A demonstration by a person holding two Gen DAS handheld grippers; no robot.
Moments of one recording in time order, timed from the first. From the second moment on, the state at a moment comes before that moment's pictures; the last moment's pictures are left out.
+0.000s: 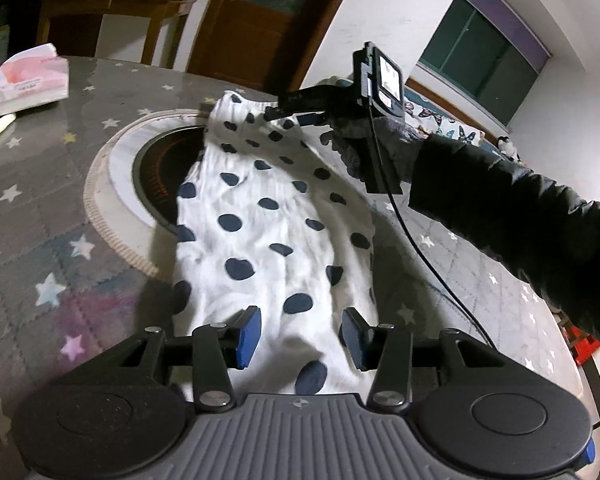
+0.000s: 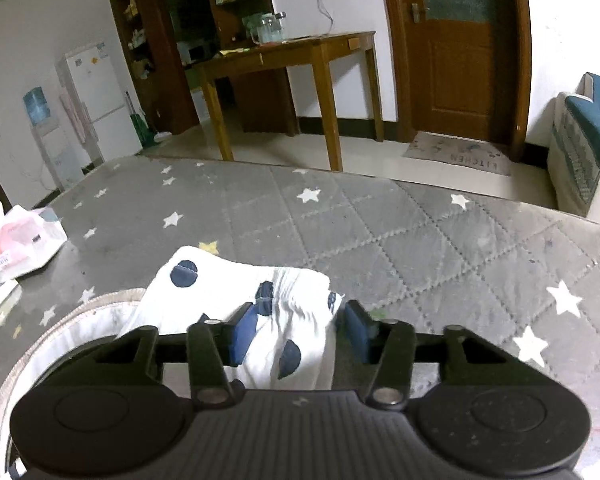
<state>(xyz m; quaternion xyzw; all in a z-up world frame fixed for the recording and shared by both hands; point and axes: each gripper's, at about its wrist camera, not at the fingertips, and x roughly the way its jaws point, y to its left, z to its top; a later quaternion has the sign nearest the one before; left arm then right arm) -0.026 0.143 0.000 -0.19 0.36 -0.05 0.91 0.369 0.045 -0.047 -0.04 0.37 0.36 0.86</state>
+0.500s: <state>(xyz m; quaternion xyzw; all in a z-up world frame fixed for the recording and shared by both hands) -0.049 0.157 0.008 -0.19 0.36 -0.02 0.91 0.340 0.031 -0.007 0.01 0.34 0.39 0.86</state>
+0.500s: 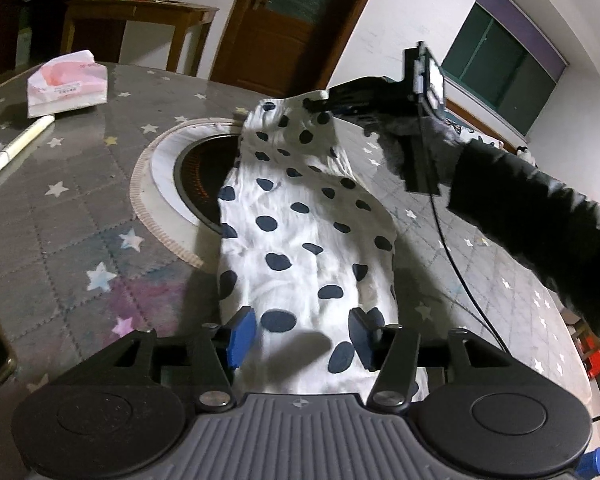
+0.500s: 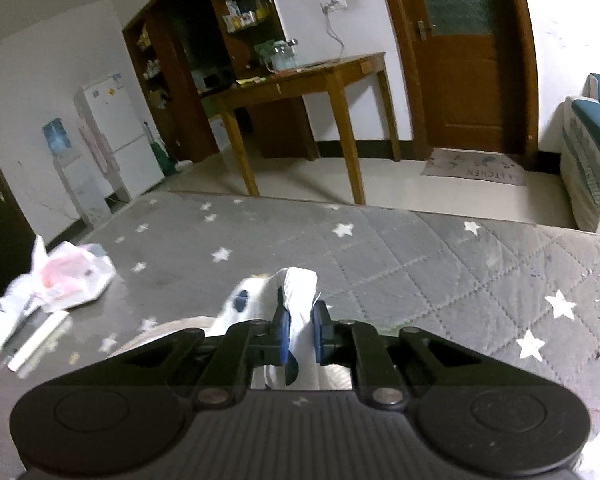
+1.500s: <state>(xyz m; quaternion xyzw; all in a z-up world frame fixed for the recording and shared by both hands) -0.080 0.176 -0.005 -0.21 0.35 0.05 0.91 0.105 -0.061 0.061 0.07 0.31 0.58 0.75</state>
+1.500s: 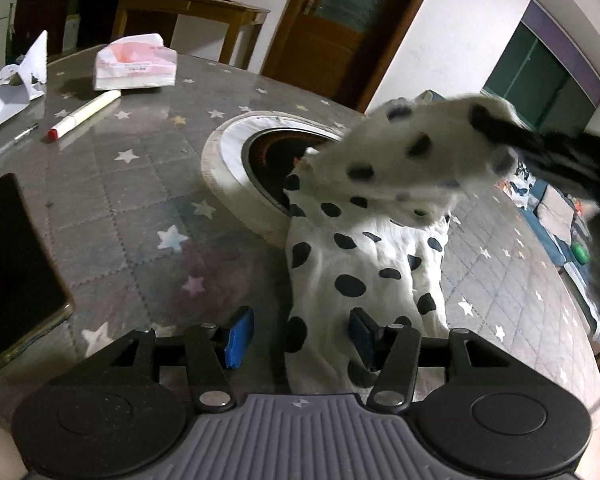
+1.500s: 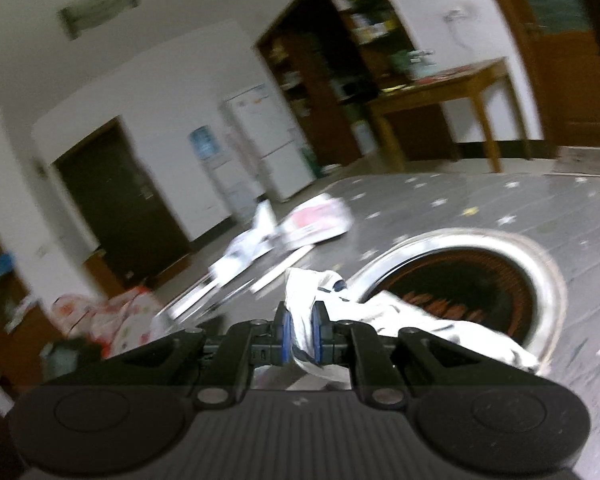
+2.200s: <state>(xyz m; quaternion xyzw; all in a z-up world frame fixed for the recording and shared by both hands) -0.105 0.192 0.025 -0.21 0.30 0.08 0.93 -0.035 -0.083 0.021 -0.20 0.26 0.67 0.66</state>
